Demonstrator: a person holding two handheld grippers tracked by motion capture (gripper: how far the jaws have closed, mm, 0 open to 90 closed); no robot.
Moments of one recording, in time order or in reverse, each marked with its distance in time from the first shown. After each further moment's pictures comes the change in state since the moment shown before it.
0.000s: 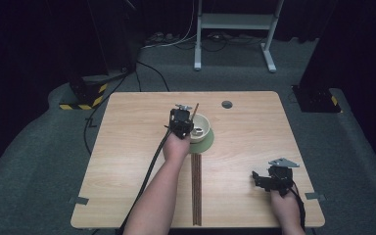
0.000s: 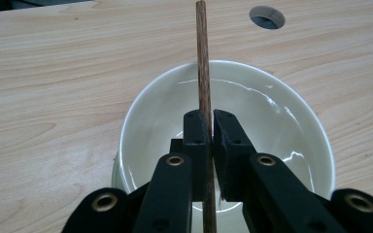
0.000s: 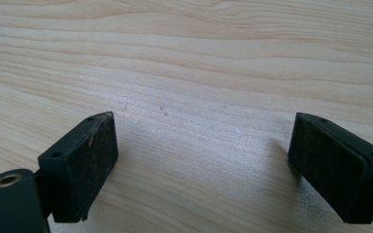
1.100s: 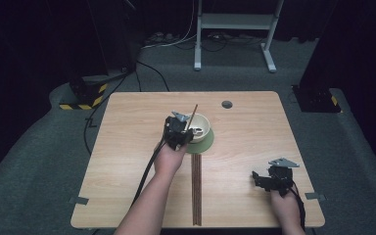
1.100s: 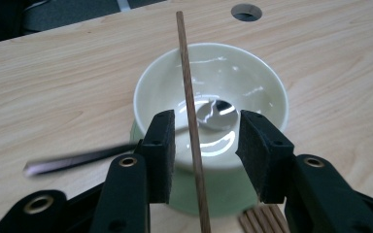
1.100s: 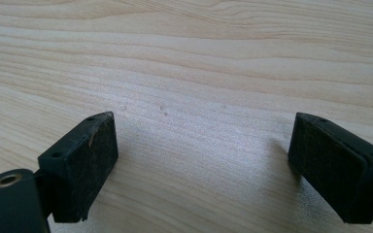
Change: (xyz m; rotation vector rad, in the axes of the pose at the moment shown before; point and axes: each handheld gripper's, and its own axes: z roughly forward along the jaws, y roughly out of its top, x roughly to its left) left arm 0.005 -0.015 -0.071 -0.035 -0.058 0.126; right arm 0.000 0.000 0.000 0.003 0.002 -0.001
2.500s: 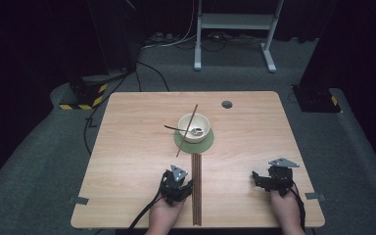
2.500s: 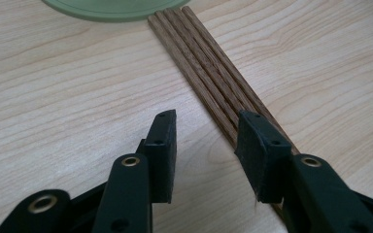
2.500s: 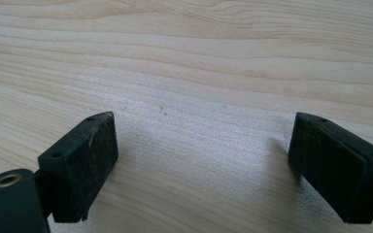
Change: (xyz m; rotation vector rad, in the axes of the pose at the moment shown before) left arm 0.002 -0.134 -0.075 0.113 -0.098 -0.024; right arm 0.001 0.000 0.000 0.002 0.001 0.011
